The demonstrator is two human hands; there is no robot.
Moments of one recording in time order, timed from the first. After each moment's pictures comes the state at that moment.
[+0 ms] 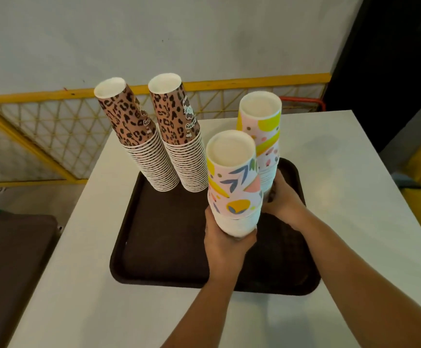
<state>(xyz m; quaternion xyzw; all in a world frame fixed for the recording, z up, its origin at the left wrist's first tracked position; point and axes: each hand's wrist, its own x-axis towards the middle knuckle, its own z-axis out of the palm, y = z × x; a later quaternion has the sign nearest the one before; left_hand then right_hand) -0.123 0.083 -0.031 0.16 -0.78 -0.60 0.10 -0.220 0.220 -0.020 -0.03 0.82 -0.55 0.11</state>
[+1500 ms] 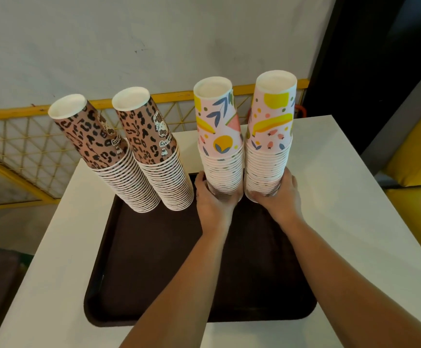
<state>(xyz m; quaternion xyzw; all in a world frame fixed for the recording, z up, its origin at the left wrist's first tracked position) -0.239 0.093 -0.025 0.16 -0.81 -0.56 0.09 -0.251 0.231 -0.030 0.11 0.85 -0.50 -0.08</state>
